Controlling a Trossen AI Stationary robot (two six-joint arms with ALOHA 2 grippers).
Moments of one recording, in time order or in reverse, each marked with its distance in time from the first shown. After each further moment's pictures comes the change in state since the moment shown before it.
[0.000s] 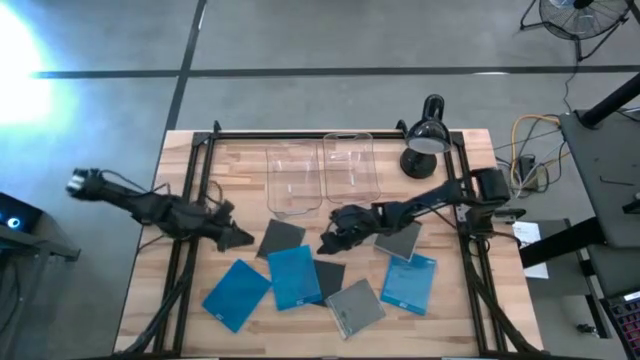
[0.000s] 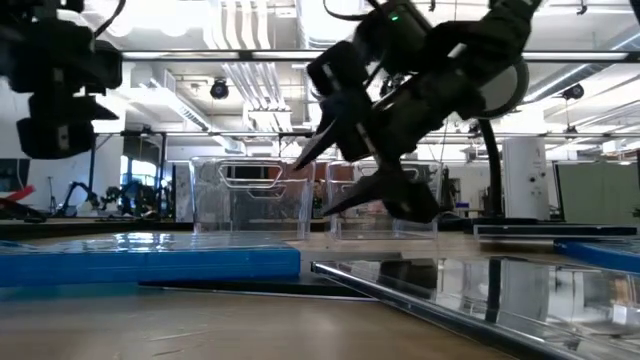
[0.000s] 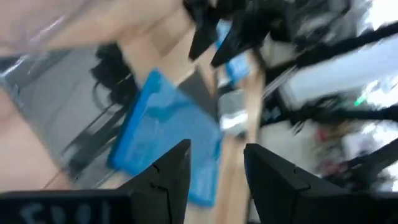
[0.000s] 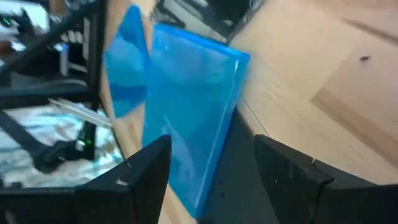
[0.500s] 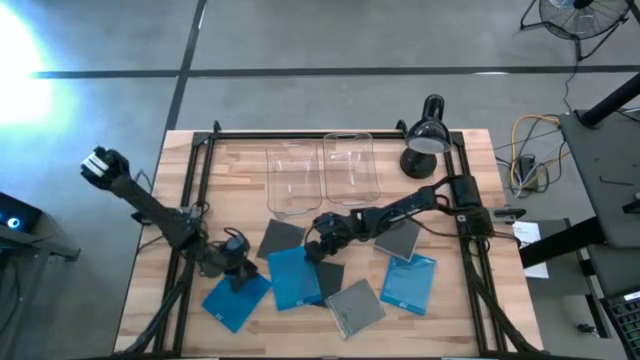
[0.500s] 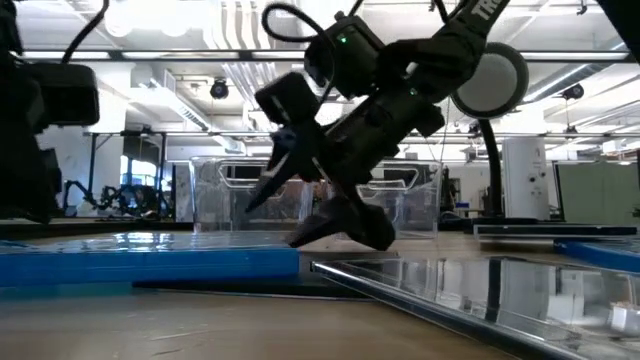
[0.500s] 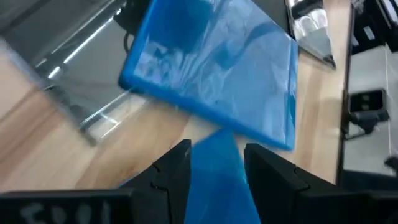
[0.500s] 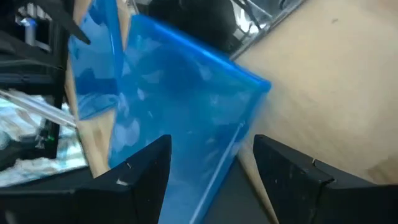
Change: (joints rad) left arm -0.306 0.551 0.022 0.302 -0.161 -0.088; right arm 0.020 0.217 0.222 -0.071 -0.005 -0.105
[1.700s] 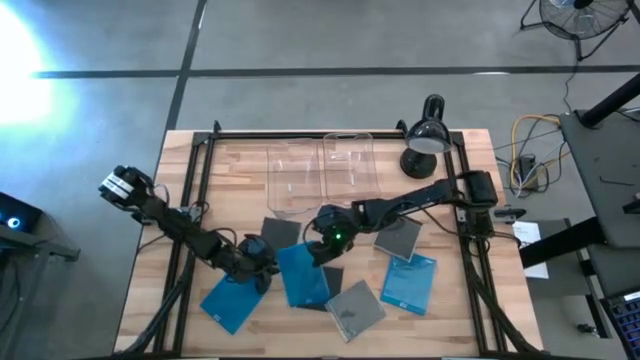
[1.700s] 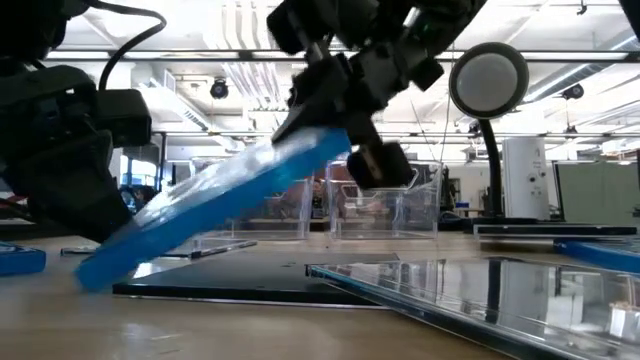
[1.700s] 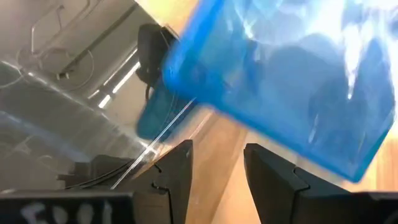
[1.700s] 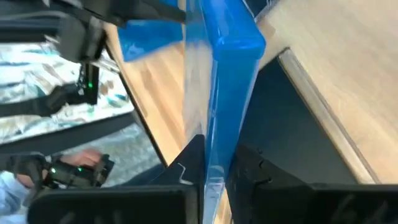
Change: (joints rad) left arm 0.108 0.353 0.106 0.168 -0.079 0.159; right arm -0.012 -0.168 0.056 -0.233 -0.218 0.045
